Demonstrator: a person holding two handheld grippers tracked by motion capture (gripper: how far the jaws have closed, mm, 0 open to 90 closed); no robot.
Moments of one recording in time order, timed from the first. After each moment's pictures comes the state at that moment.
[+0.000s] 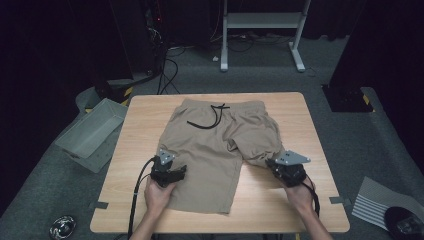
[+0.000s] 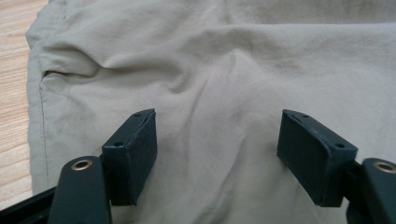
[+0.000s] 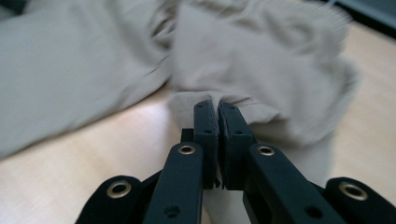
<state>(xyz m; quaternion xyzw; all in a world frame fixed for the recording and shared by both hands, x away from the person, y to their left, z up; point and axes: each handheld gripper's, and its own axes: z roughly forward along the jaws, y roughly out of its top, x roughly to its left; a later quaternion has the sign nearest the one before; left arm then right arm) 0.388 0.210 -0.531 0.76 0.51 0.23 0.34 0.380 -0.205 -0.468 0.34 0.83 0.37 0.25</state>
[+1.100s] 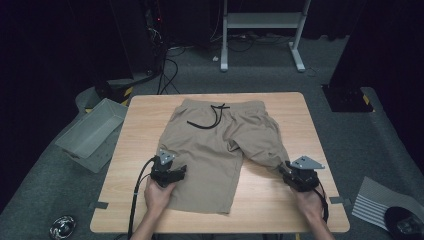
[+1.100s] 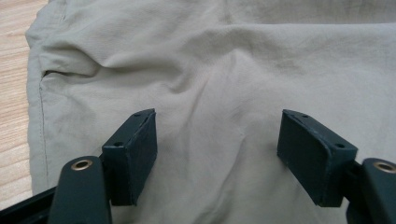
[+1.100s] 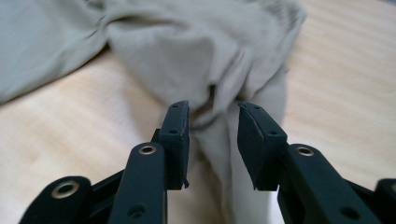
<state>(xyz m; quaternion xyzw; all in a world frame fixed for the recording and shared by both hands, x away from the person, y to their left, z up) 0.388 0.210 -0.531 0.76 0.51 0.23 0.34 0.364 -0.241 -0.493 0.42 0.79 0.35 0.26</state>
